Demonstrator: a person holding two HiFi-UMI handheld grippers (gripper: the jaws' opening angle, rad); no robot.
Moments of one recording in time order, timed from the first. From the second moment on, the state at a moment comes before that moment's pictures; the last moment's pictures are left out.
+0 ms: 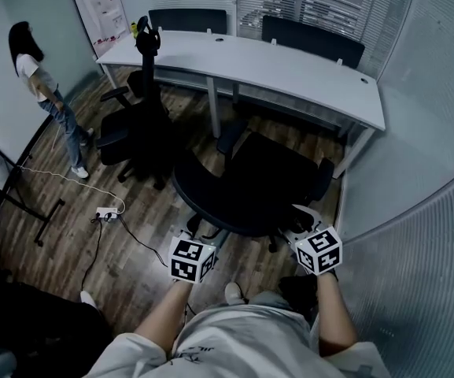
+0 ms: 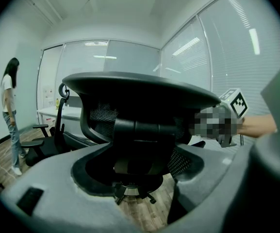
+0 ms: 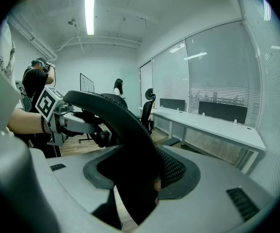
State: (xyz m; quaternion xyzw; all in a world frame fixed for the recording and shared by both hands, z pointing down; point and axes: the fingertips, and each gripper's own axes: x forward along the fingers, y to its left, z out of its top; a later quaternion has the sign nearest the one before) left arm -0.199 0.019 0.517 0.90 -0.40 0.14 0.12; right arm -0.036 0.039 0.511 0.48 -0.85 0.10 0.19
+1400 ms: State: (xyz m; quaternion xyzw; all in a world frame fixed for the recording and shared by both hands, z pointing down) left arm -0.199 0.137 0.512 0.88 -0.43 0.14 0.13; right arm -0.036 0.144 0.504 0.45 -0.87 0.08 0.19
